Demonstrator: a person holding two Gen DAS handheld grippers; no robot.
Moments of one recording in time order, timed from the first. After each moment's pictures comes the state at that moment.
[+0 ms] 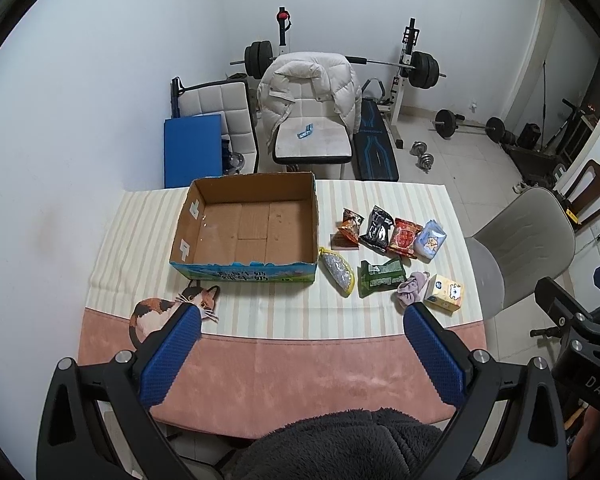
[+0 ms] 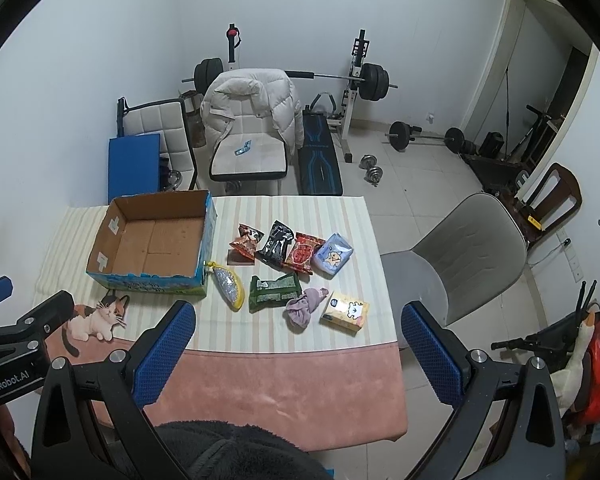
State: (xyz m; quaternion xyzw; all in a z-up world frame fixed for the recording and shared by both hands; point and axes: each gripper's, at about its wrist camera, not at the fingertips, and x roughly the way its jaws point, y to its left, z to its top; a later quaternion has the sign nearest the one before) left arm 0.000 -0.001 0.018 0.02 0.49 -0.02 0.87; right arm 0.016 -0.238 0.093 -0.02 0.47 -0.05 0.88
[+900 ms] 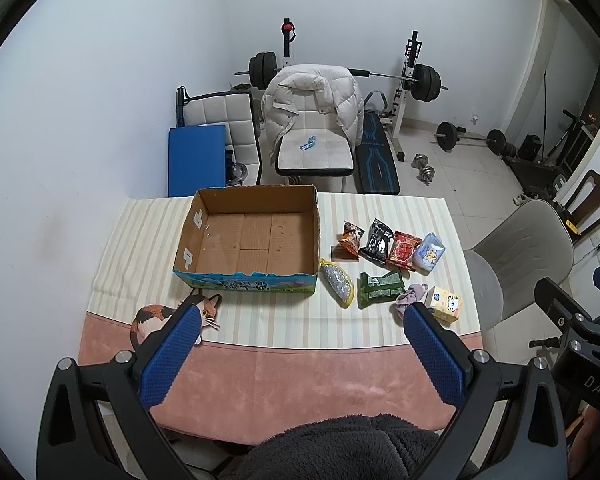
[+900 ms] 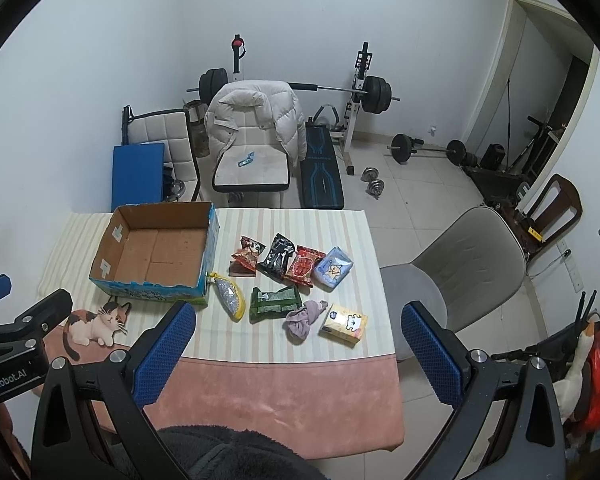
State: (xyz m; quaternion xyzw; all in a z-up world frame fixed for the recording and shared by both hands) left arm -0.007 0.006 0.028 0.01 0.47 -0.02 0.88; right arm 0.011 -0.239 0.101 -0.03 0.45 -0.04 0.89
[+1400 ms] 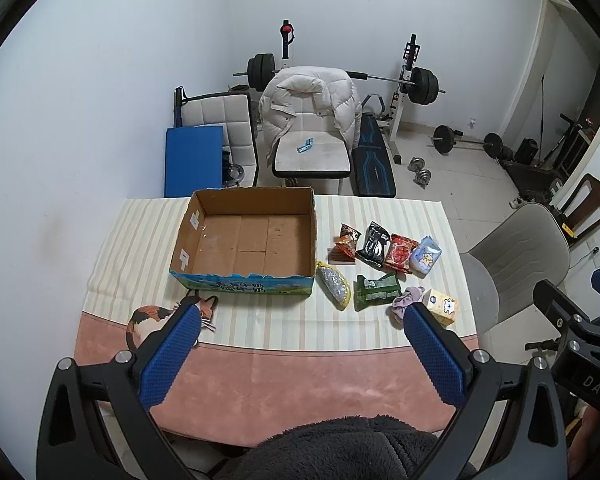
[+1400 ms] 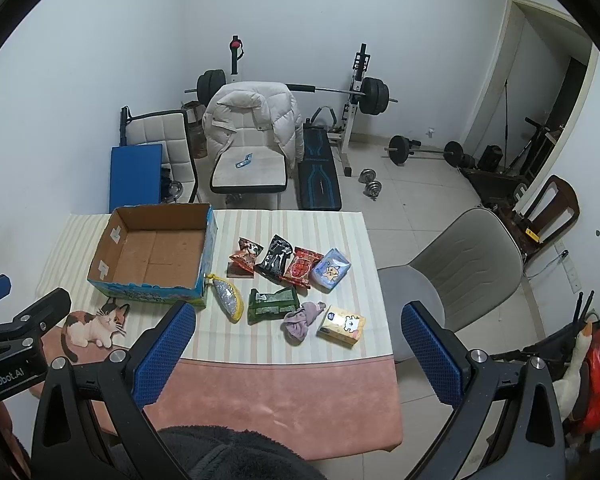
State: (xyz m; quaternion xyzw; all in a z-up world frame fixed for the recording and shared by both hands) left arm -0.009 0.004 0.032 0.01 0.47 -0.02 0.88; right arm 0.012 -0.236 0.106 -0.03 0.45 -0.05 0.89
